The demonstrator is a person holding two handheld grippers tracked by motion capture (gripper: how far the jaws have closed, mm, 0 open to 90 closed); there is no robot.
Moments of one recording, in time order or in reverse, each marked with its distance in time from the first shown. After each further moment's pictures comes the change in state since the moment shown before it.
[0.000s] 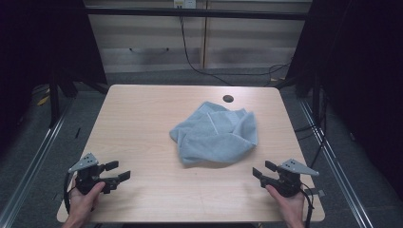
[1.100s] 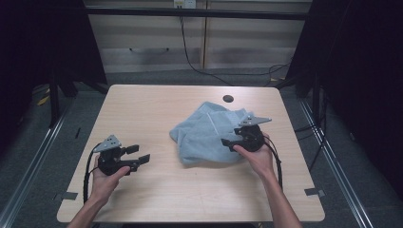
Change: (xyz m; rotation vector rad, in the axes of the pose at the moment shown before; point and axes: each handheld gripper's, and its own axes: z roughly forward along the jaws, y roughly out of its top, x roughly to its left) left arm -0.021 0.051 0.049 -0.004 -0.040 0.083; right arm 0.018 0.102 0.119 0.192 0.143 -0.186
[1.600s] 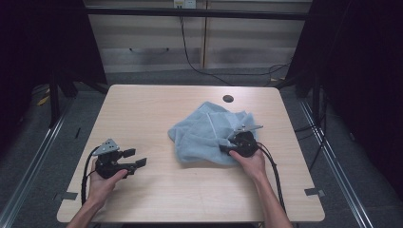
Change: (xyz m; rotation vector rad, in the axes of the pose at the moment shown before) left arm 0.007 -0.013 -0.002 0.034 0.028 -0.009; right arm -0.006 -0.035 0.040 0.080 0.035 0.077
